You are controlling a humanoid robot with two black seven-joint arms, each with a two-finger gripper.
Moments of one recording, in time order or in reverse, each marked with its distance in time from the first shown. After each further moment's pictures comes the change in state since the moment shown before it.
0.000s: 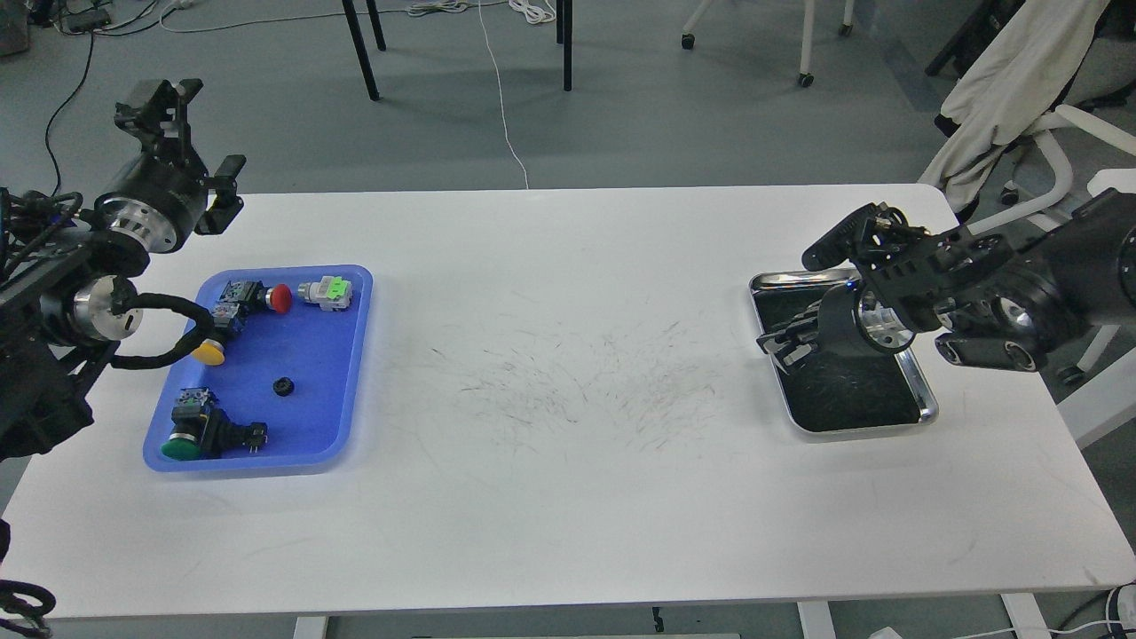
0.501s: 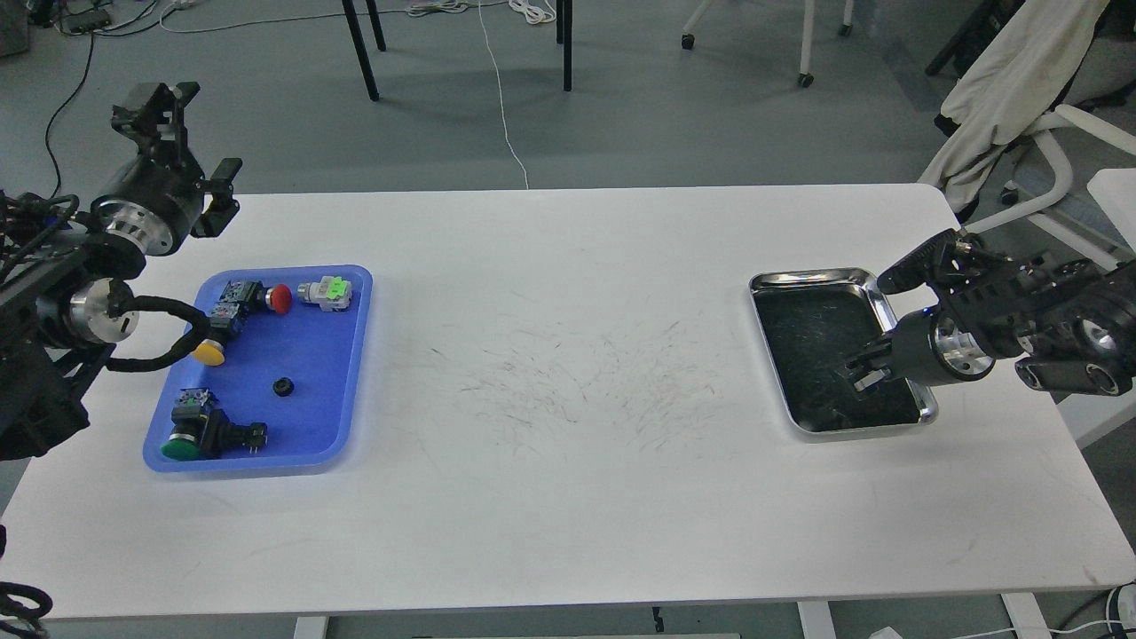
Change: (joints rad) left arm 0.004 0.003 0.003 0.000 0.003 0.000 0.001; right arm -0.035 -0.090 -0.043 0.021 -0.052 0.000 0.029
